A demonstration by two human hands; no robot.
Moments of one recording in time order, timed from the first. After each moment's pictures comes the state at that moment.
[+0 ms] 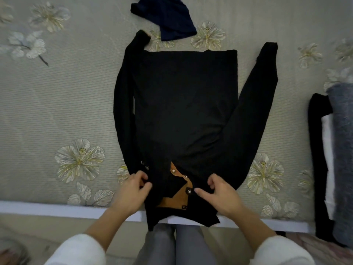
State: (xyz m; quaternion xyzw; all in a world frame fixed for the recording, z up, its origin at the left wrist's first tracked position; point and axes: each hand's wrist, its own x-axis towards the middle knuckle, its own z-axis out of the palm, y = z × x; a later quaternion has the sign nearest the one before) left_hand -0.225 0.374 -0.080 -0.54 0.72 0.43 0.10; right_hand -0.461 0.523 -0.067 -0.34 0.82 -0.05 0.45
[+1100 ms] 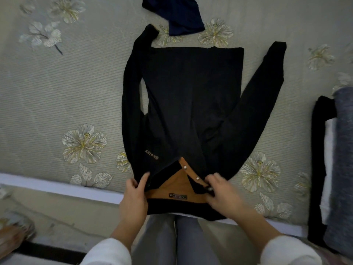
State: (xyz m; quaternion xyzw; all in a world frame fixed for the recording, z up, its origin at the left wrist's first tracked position) left_hand -0.227 0.463 -0.073 -0.61 0.73 0.30 0.08; right_hand -0.485 0.549 -0.059 -0.55 0.74 0.02 0.39
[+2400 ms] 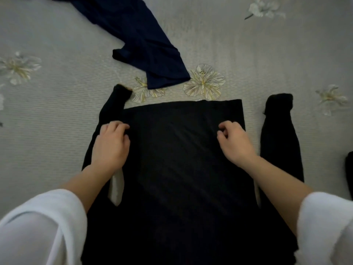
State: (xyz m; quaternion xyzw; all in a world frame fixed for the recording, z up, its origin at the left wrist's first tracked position) left_hand -0.400 0.098 -0.125 -0.51 0.84 0.16 -0.05; right_hand -0.669 0.247 -0.109 -0.39 0.88 -0.16 0.22
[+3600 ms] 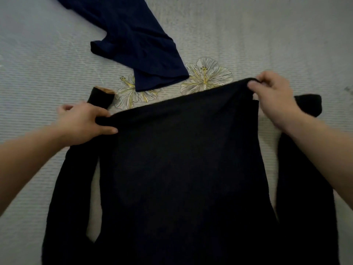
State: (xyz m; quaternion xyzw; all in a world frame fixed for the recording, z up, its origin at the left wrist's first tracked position) left_hand -0.431 -0.018 -0.127 -0.48 0.86 0.15 0.10; right_hand -0.781 0.167 -0.114 -0.31 0.82 -0.42 0.24
